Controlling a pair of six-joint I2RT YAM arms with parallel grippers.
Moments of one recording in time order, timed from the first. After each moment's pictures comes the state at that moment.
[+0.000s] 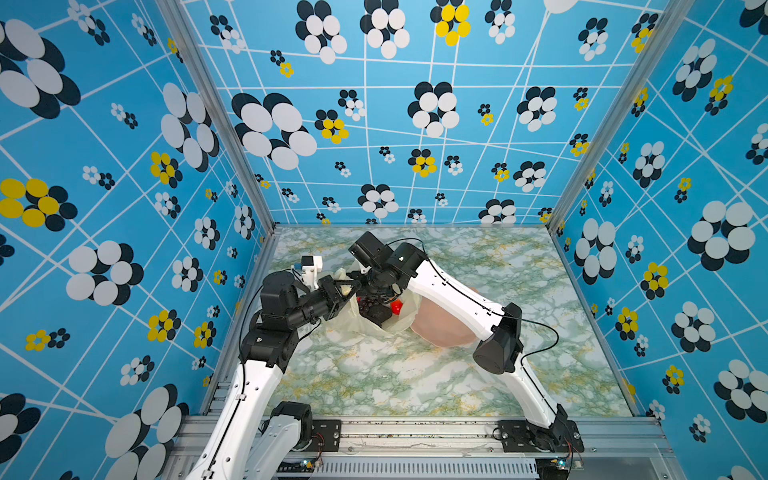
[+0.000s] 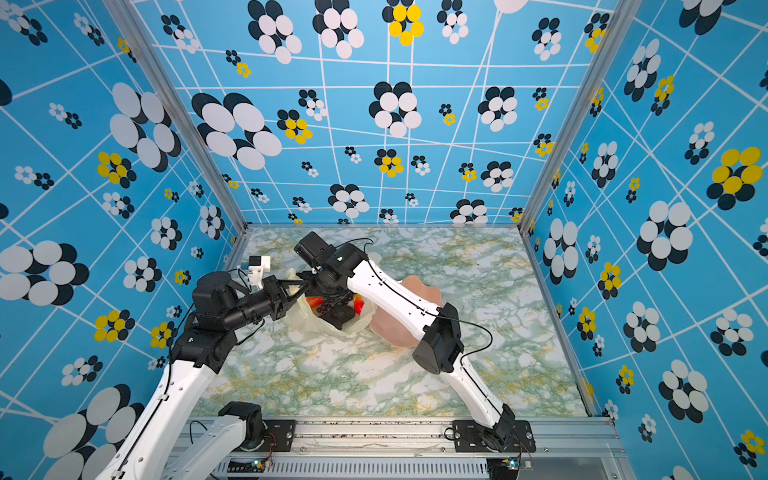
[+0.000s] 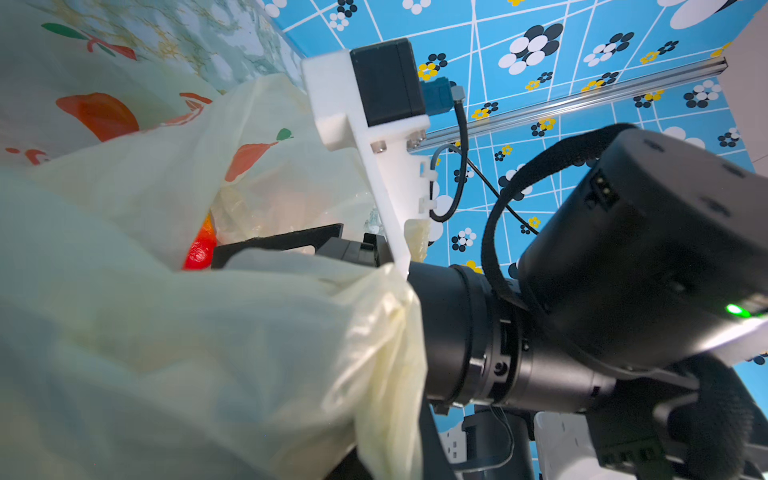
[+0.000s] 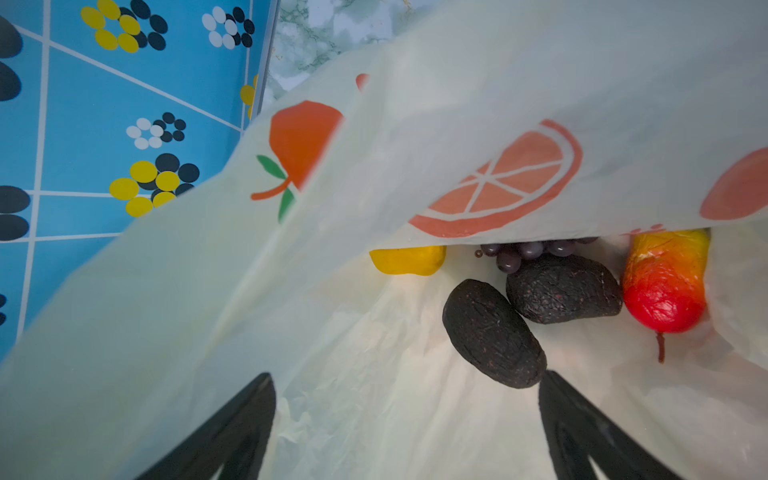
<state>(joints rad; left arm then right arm) -0.12 0.84 0.81 -0.25 0.75 -1.08 0.97 2.30 2.49 -1.16 -0.09 0.69</state>
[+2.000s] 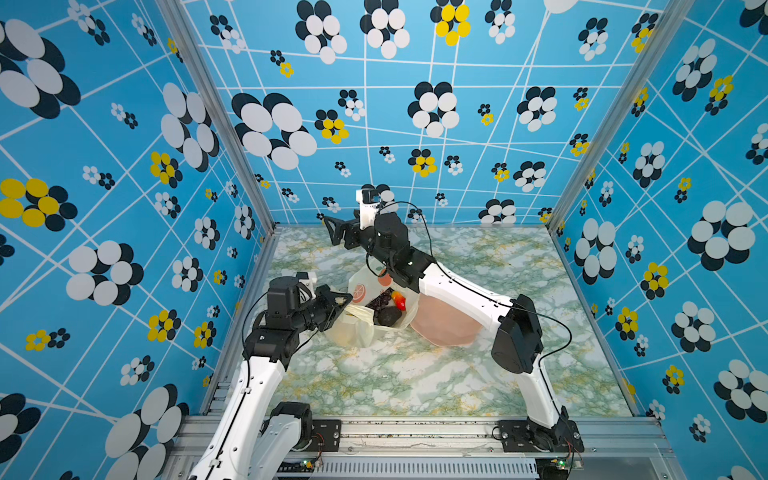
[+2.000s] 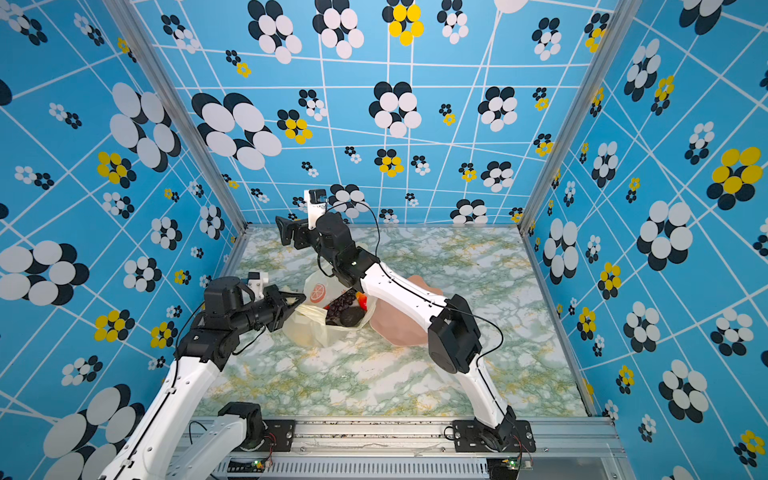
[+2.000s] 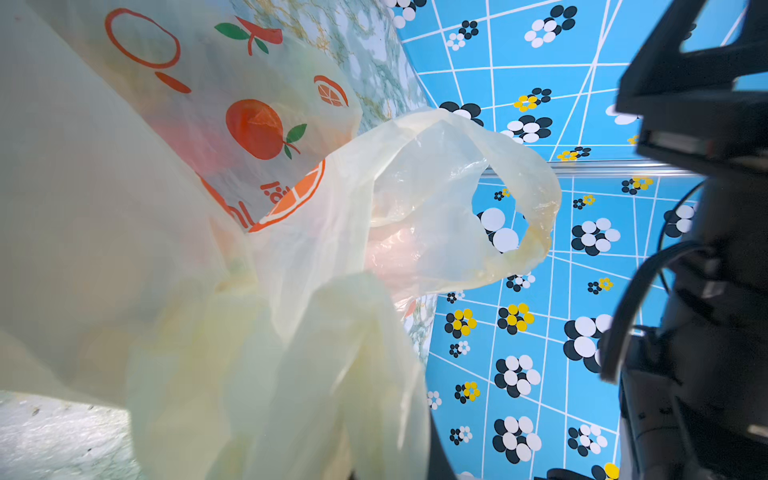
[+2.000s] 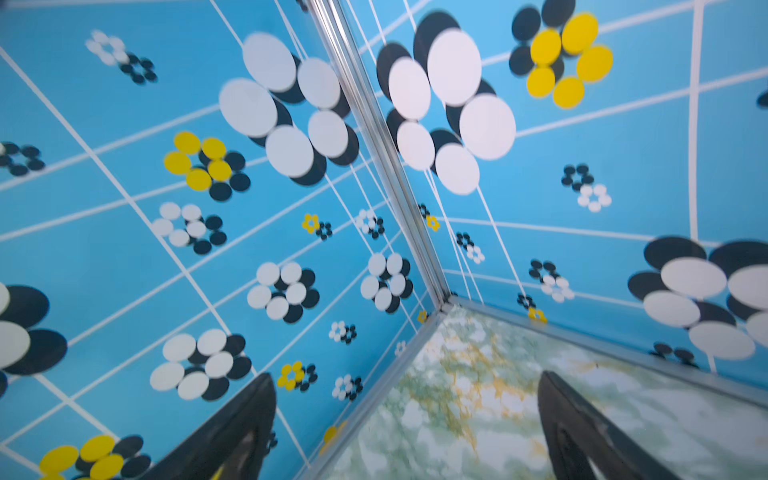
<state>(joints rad) -0.07 0.85 0.75 -0.42 0.64 -1.09 0.89 2.19 2.14 0.16 0.13 0.34</state>
